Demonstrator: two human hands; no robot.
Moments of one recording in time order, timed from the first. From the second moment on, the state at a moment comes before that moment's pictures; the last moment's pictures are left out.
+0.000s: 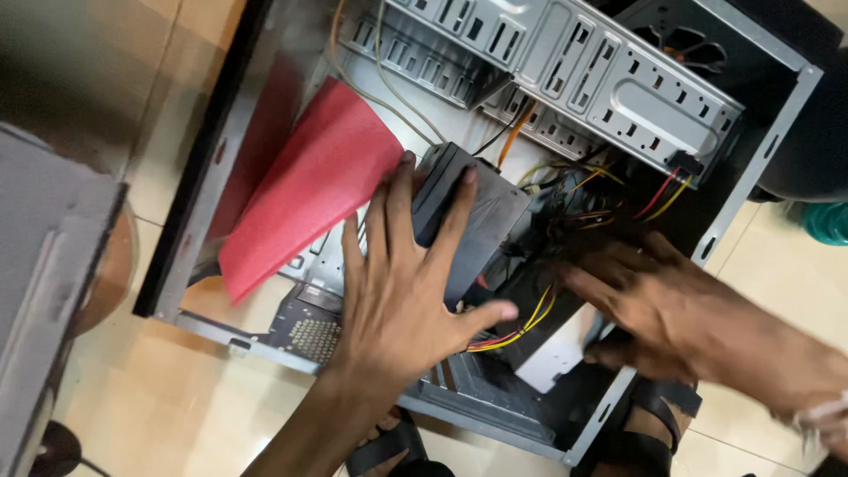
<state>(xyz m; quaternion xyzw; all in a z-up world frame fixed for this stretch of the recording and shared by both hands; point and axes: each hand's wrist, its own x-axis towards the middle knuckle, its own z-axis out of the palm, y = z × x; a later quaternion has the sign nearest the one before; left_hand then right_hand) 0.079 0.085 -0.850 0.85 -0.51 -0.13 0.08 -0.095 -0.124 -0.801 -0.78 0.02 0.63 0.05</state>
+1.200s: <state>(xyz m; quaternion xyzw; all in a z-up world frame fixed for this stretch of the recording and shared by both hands) 0.051 0.100 -0.830 0.86 -0.42 -0.24 0.19 -0.127 -0.133 -0.807 -0.91 -0.08 0.33 0.25</state>
